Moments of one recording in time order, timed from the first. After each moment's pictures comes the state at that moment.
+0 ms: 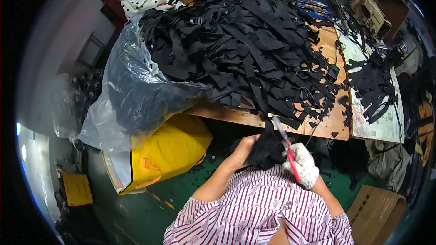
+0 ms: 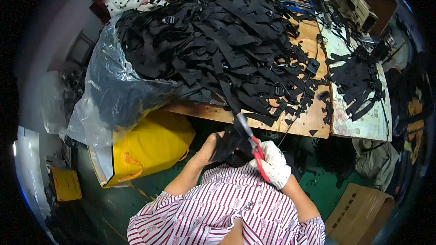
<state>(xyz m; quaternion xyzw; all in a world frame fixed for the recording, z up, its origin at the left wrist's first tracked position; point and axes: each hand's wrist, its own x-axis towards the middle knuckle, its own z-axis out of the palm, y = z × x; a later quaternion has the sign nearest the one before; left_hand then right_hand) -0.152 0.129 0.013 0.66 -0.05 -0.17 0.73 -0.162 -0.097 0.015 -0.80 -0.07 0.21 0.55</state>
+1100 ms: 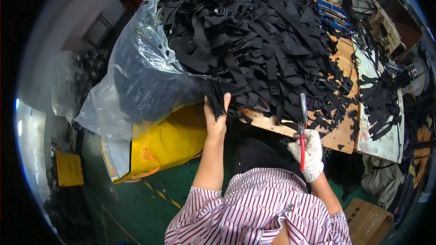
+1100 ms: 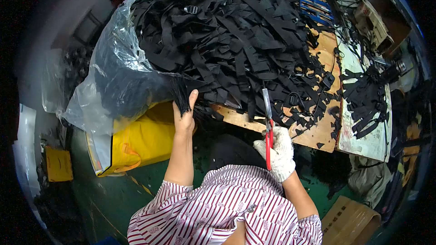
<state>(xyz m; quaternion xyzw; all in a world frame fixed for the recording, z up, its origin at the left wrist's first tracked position) -0.085 0.215 0.016 0.60 0.16 0.29 0.72 -0.119 -0.048 0.027 -0.81 -0.06 0.03 0.59</state>
